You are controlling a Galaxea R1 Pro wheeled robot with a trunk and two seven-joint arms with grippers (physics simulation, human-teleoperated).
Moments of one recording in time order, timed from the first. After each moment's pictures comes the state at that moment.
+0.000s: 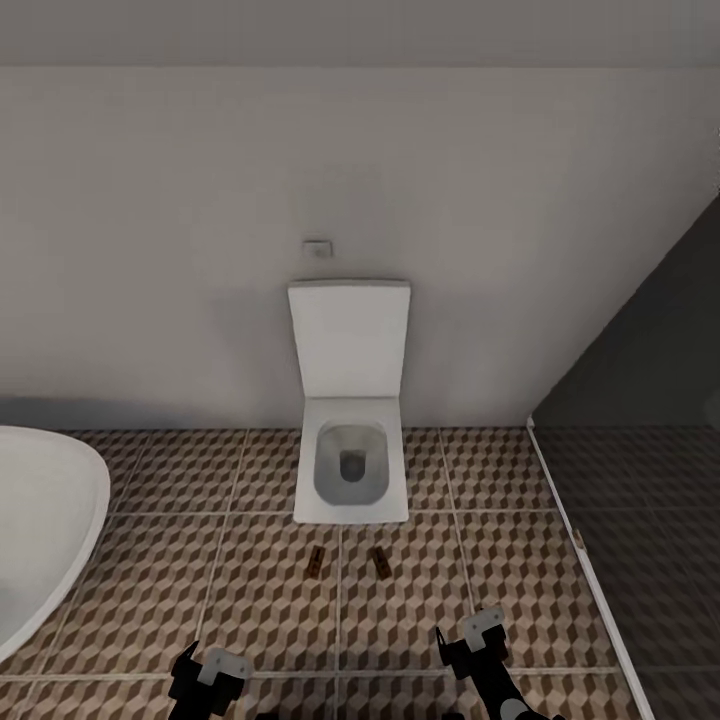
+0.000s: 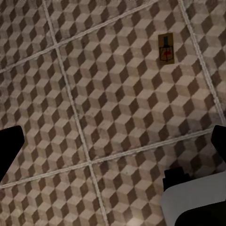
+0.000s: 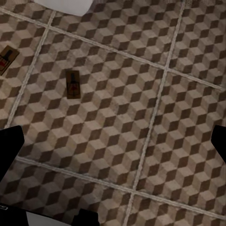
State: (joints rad) left arm -0.51 0.01 -0.64 0.07 0.23 -0.53 0.26; right arm -0.54 0.03 0.32 -0.02 0.08 -0.53 -0.18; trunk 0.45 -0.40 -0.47
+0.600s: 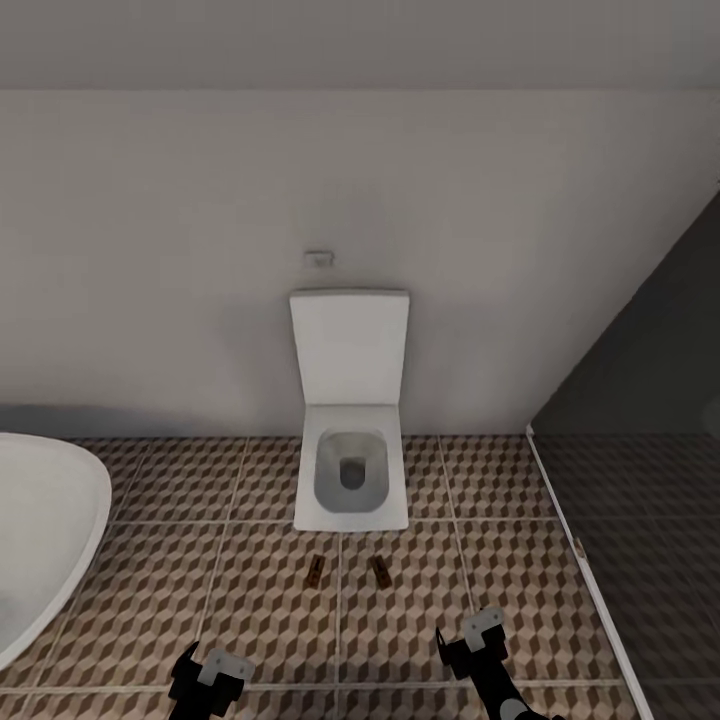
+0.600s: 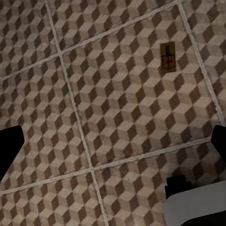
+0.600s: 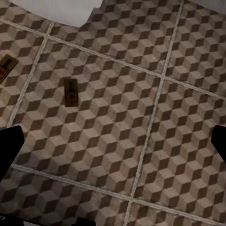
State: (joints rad) left arm -0.51 0.01 -0.64 0.07 0.23 -0.53 0.26; right arm -0.54 0.03 0.32 -0.02 0.08 -0.53 -0.18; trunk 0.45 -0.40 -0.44
